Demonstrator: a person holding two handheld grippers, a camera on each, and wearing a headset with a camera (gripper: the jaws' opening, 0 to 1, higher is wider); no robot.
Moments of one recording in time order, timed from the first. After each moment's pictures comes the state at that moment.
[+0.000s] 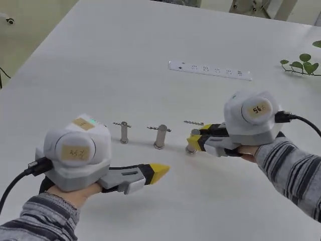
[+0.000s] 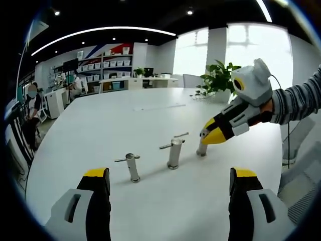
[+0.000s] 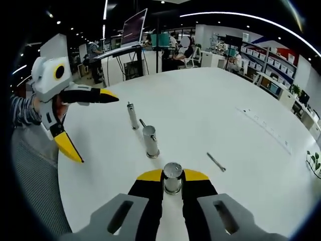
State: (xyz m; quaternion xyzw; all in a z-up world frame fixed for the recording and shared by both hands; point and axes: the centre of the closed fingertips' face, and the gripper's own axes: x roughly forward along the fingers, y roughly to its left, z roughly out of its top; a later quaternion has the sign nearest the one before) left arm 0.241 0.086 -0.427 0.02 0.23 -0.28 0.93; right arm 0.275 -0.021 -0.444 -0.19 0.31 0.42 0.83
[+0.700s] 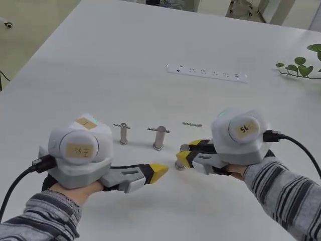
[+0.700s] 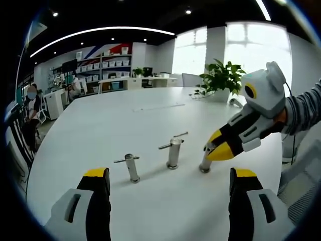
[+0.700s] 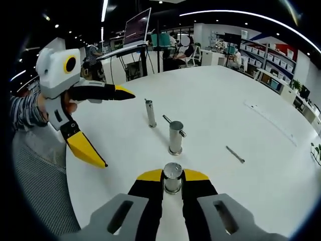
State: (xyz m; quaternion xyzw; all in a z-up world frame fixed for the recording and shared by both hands) left arm 0.240 0.084 -0.427 0.02 0.23 -0.28 0.93; right arm 0.251 -0.003 -0.455 -0.17 0.32 0.42 0.83
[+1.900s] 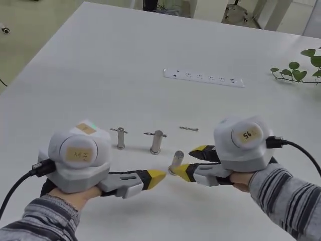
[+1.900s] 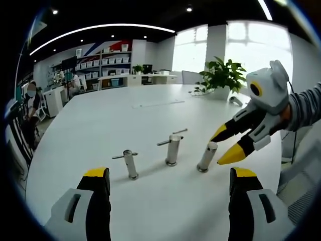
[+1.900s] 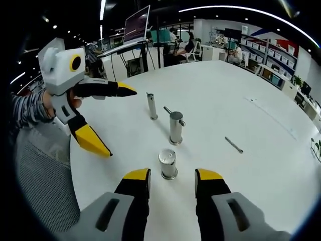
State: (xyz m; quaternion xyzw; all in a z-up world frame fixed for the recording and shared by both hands) left arm 0.238 0.084 -0.432 0.02 0.24 -0.28 0.93; right arm 0.240 -0.023 -0.454 -0.18 0.35 0.43 0.82
